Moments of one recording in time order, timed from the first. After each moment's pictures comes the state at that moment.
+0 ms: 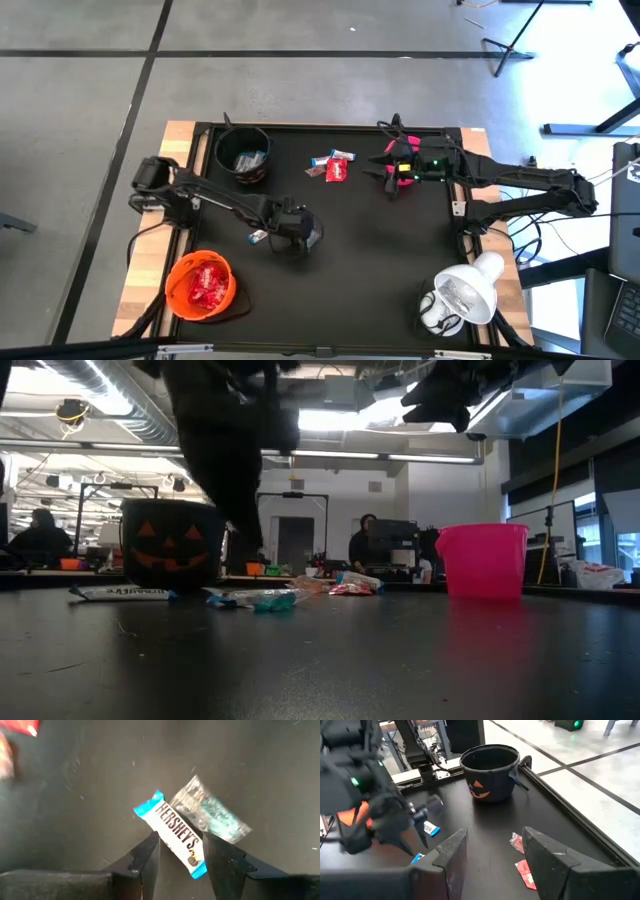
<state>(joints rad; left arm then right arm) -0.17 1.71 1.11 -0.58 -0.23 -0.36 -0.20 1.03 0.87 -0.20 0.02 0.14</state>
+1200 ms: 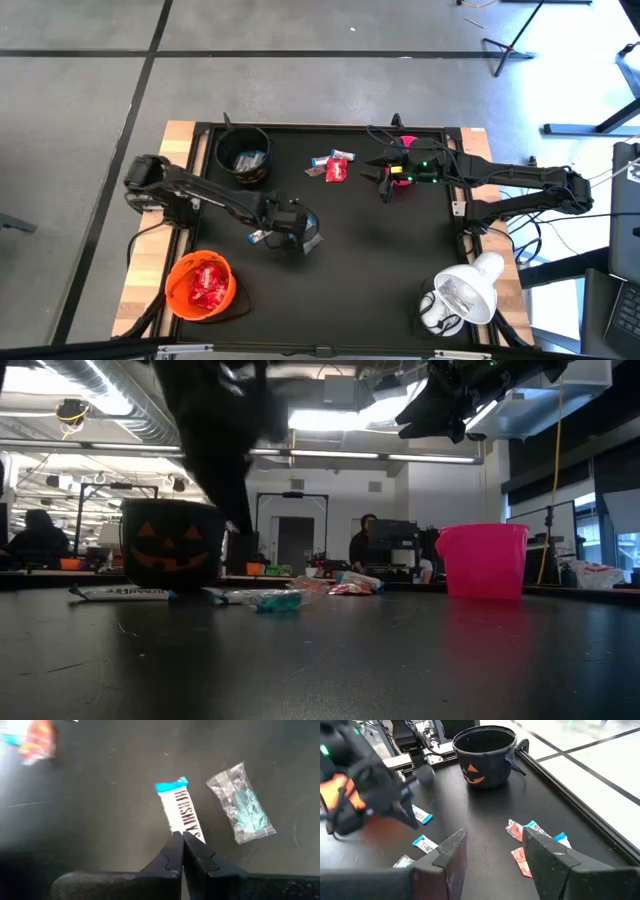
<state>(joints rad) -0.17 1.67 1.11 -0.65 -0.32 -0.44 -0.20 1.09 0.87 -0.21 0.03 0.14</state>
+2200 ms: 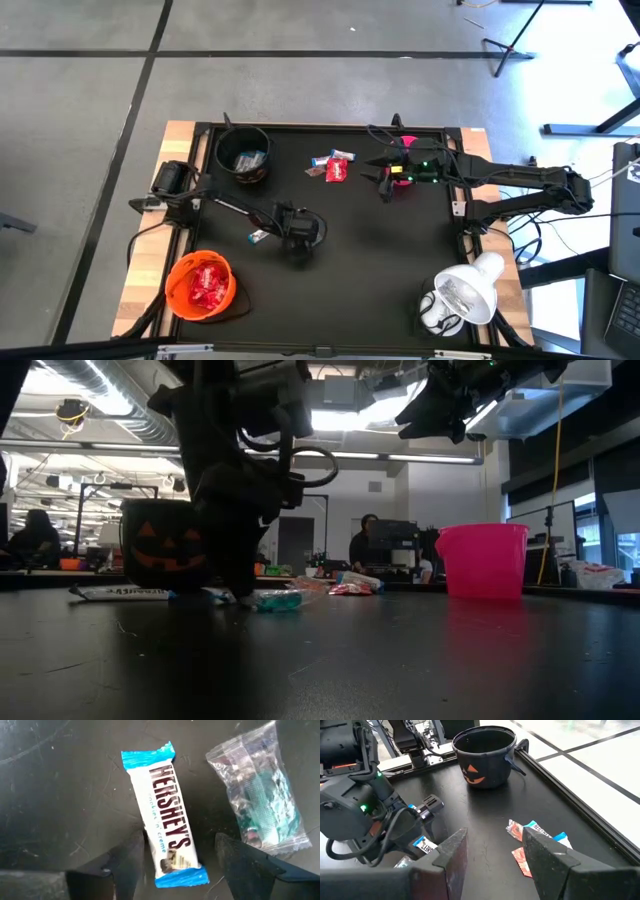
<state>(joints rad) -0.15 1.88 1.12 -0.58 -0.22 -0.51 -0.20 1.09 0.87 -0.21 0.03 0.15</state>
